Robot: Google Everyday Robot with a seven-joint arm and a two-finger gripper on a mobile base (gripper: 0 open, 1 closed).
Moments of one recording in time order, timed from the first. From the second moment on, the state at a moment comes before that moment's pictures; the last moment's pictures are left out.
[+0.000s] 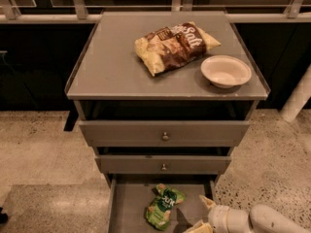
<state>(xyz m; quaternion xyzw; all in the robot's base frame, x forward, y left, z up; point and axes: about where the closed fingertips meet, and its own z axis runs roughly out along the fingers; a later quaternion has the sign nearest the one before) 0.397 -0.157 0.380 -0.34 0.80 0.34 0.35</state>
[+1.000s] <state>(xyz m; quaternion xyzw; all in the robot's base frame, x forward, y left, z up) 0.422 -0.132 0.322 -0.39 0.79 0.34 0.33</state>
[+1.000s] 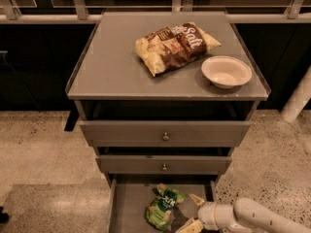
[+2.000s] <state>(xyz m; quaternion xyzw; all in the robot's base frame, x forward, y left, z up) 0.504 -0.096 0.256 -0.41 0.77 0.33 0.36</state>
